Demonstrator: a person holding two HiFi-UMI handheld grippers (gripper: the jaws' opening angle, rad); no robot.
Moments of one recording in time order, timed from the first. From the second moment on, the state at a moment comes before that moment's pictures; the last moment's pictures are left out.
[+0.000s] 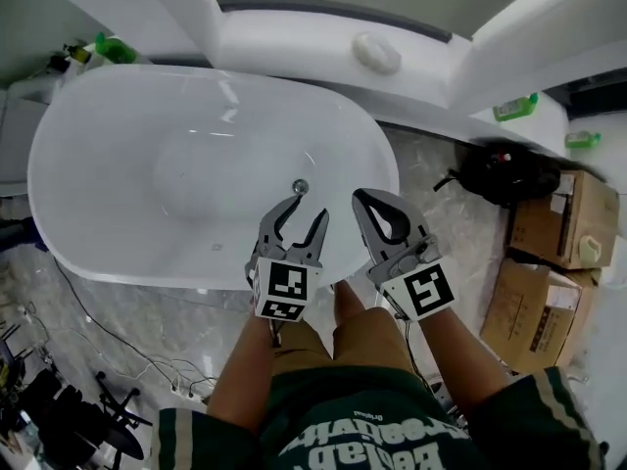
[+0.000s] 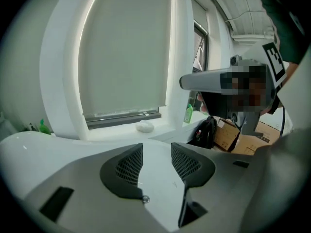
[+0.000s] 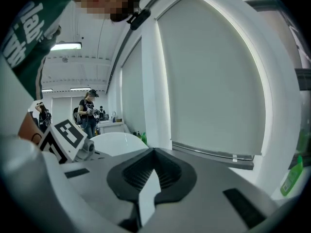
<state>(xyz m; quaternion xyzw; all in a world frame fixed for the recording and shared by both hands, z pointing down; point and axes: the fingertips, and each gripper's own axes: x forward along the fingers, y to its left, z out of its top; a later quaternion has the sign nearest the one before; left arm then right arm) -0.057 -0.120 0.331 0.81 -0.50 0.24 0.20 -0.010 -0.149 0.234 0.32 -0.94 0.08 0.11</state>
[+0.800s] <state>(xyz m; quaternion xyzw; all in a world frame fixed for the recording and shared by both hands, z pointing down) -0.046 -0.096 0.128 0.81 -0.54 0.17 0.12 0.008 -0.143 0.086 0.29 -0.95 0.05 0.05</state>
